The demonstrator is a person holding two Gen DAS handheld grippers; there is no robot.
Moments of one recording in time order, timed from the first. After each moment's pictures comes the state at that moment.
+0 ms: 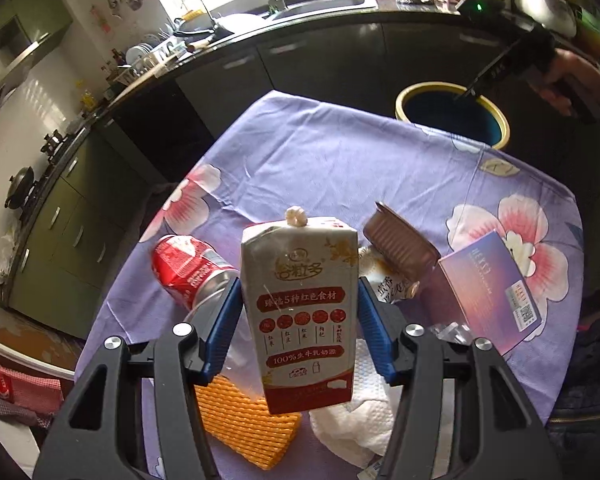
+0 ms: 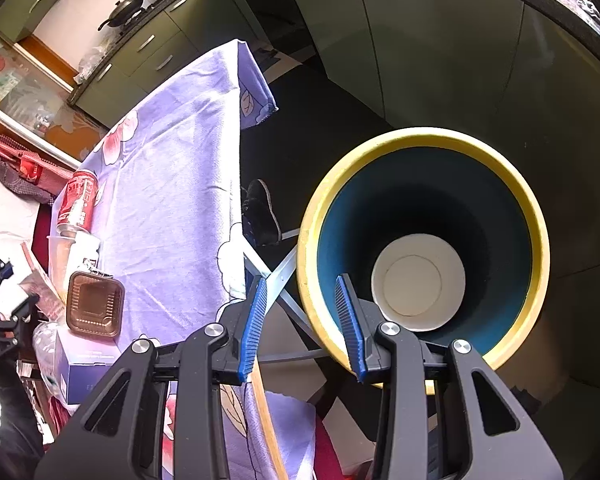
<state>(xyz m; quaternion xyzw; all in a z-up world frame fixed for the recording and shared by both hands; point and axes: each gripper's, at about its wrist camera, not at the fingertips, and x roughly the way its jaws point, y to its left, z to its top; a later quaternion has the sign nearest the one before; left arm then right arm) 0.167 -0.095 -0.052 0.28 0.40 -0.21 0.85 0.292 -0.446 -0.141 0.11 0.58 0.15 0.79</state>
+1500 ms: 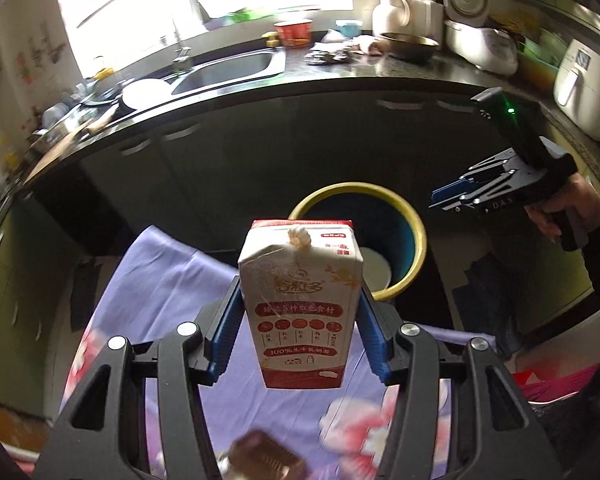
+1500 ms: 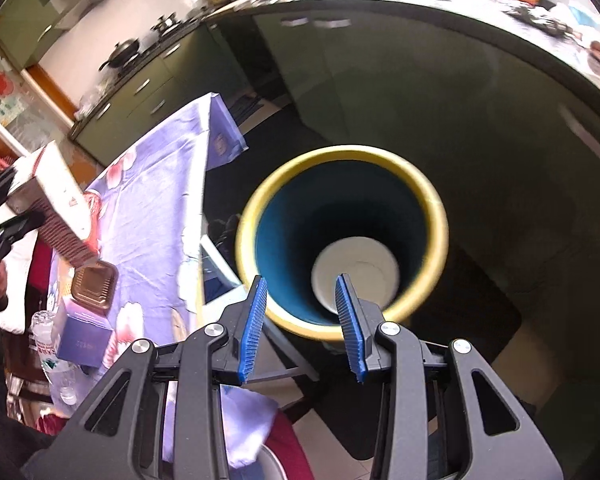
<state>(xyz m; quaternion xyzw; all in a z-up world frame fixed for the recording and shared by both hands) 0.232 -0.300 -0.001 0.25 0.37 -0.37 0.81 0.202 -0.555 -0.102 0.13 0.50 0.11 0.85</state>
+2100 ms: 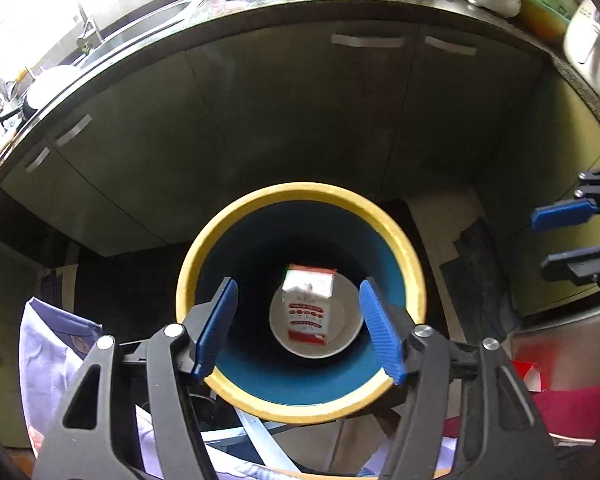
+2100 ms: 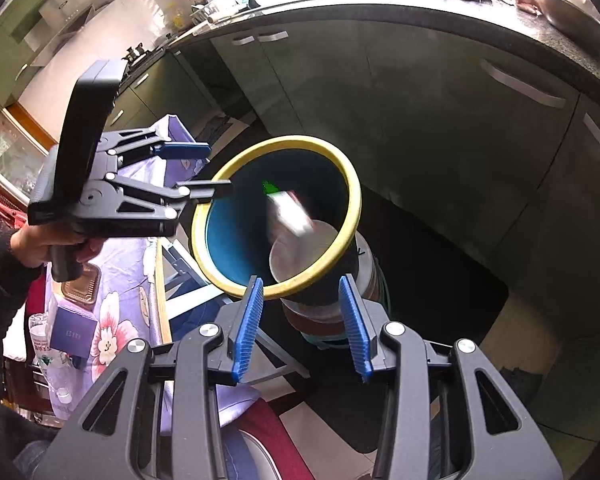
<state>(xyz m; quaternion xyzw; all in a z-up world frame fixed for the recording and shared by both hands) 0.290 -0.479 -0.106 0.31 0.43 -0.40 0.74 0.143 -0.623 -0.105 0.17 0.49 0.07 0.85</state>
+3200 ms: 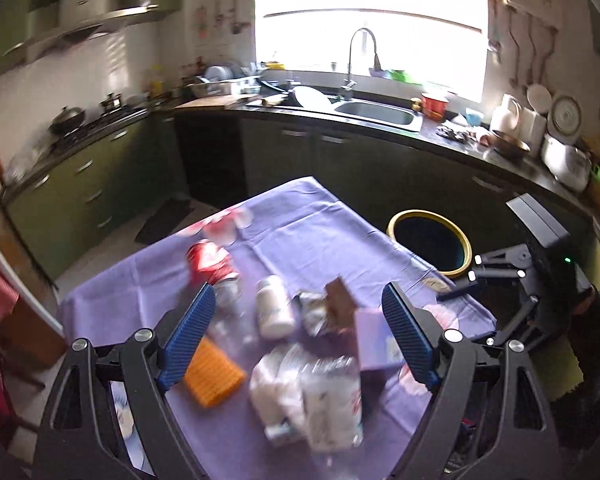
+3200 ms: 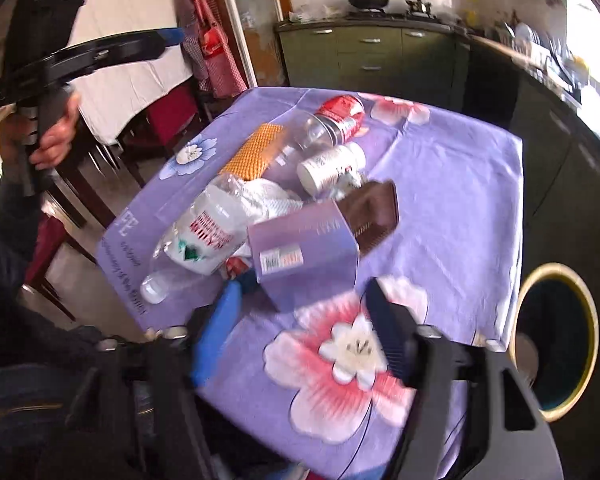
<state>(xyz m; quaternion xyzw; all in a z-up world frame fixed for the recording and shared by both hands) 0.065 -0.033 0.055 0.06 0.33 -0.16 0.93 0.086 -0.264 -0.060 -0.13 0.41 0.42 0.80</state>
